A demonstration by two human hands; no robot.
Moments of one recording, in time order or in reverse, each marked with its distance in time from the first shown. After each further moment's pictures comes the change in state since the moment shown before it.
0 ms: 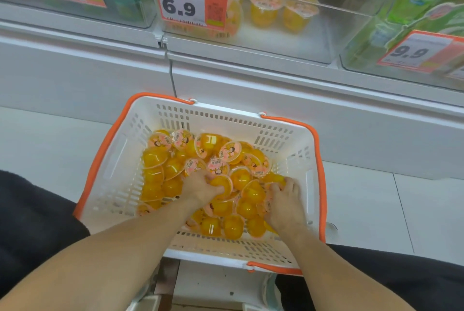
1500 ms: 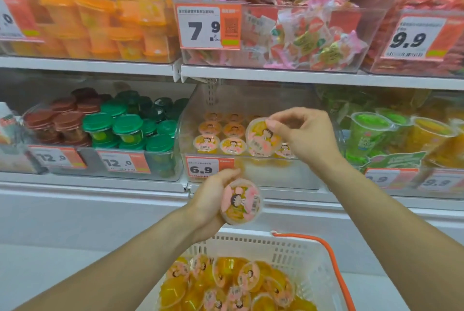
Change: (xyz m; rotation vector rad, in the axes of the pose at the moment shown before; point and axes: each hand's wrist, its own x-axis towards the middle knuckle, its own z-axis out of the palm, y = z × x) left_hand -0.110 0.243 -0.204 -0.844 -0.345 0.295; right_hand 0.099 -0.069 -0.404 1.067 0.691 -0.301
